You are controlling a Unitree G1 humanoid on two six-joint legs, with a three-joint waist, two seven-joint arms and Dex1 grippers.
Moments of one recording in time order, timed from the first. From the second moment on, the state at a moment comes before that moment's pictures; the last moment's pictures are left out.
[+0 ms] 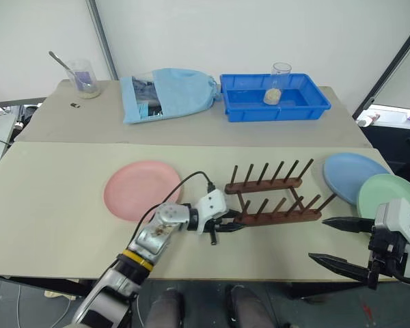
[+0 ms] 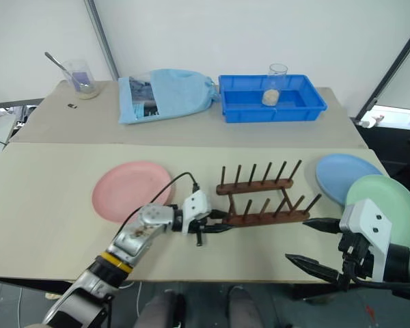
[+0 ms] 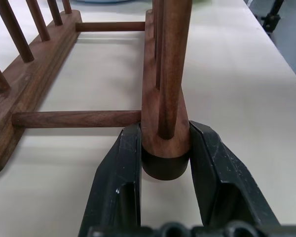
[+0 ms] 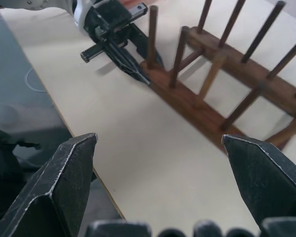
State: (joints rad) left arm -0.51 0.21 -0.43 0.27 -0.12 0.12 -0.97; right arm 0.45 -0.90 -0.71 -0.76 0.67 0.72 1.05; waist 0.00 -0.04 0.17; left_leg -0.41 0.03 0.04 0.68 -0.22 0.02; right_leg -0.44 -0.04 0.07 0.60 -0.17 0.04
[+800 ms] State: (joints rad) left arm -0.38 0.37 -0.39 -0.13 -0.21 0.35 -1.07; right arm 0.31 -0.99 -0.41 -0.55 0.41 0.57 0.96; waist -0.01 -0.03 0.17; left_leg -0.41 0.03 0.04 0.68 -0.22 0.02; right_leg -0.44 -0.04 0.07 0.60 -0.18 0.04
